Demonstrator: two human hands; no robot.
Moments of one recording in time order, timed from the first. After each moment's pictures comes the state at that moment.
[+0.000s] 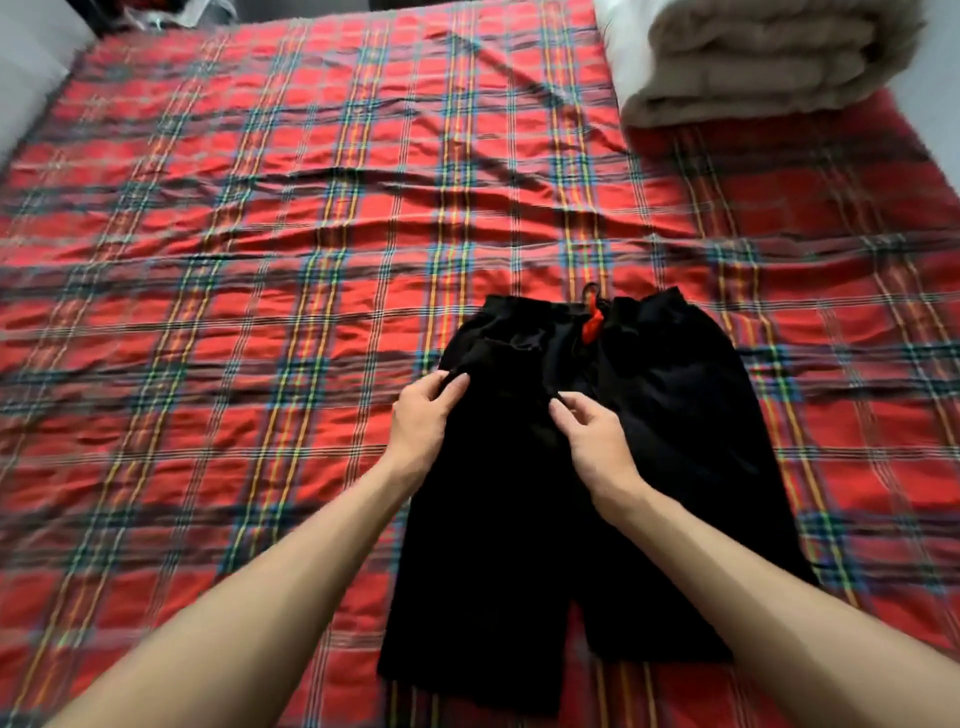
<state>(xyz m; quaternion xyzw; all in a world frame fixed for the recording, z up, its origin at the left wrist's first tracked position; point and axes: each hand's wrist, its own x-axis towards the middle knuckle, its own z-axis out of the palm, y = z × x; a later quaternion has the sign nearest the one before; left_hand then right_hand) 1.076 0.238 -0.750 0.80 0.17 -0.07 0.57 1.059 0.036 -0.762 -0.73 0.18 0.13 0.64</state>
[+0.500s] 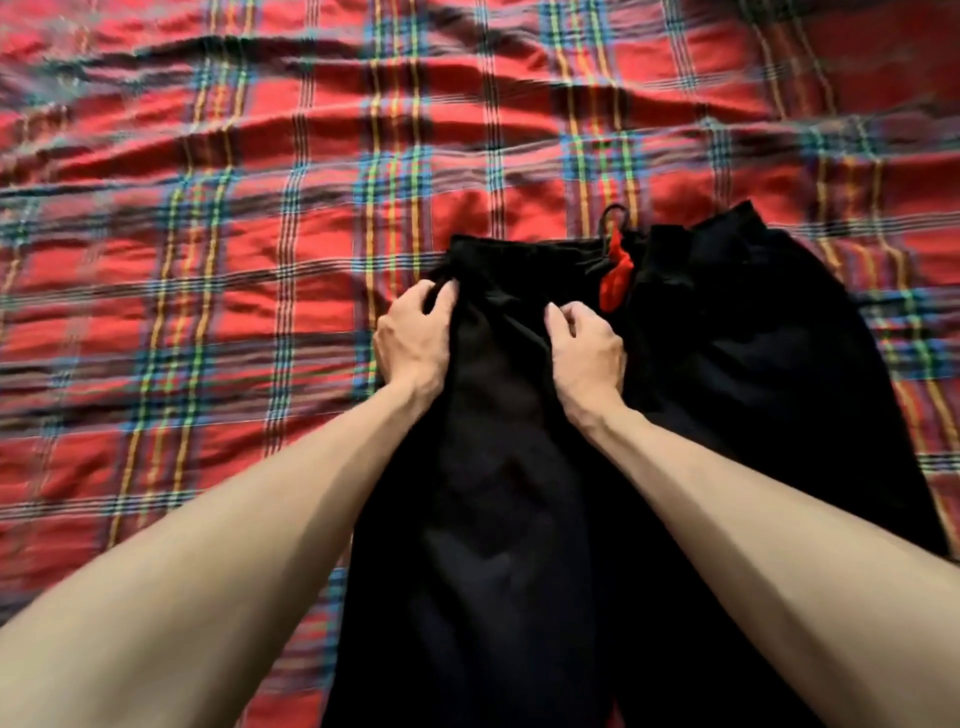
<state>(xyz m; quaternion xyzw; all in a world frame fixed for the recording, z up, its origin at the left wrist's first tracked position) 1.227 0.217 -0.905 0.89 0.23 0.01 0.40 1.197 0.052 -0.901 -0.85 0.24 0.04 0.47</state>
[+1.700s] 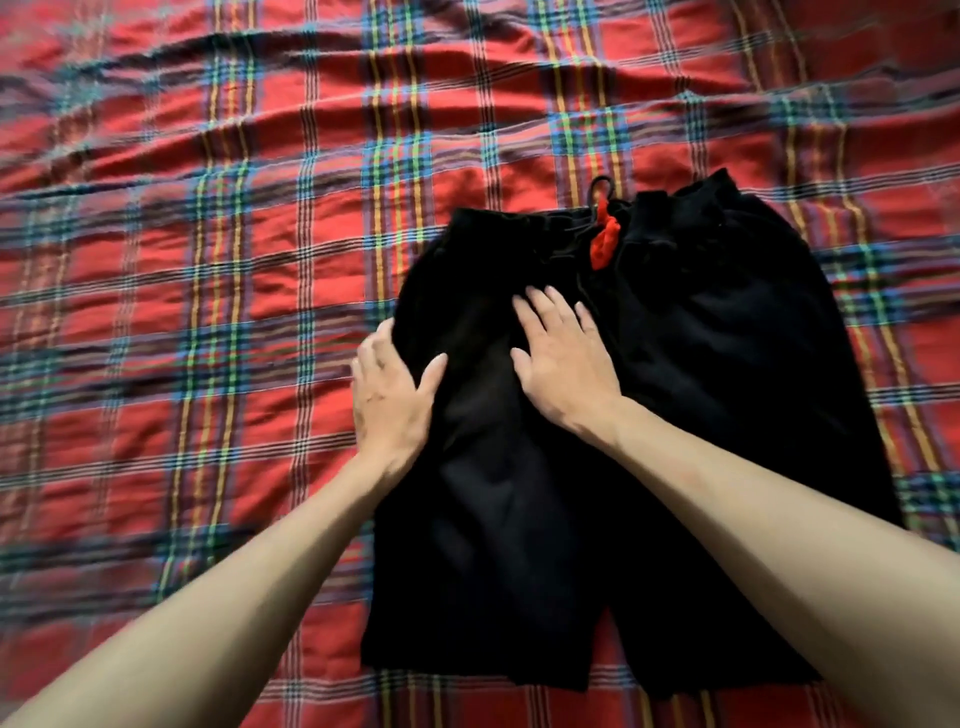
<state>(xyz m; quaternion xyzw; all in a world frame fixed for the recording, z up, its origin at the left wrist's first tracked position) 1.118 0.248 -0.871 0.96 0.12 -0.02 0.27 1.149 0.052 -0.886 -0.99 -0.09 0.07 0.12</state>
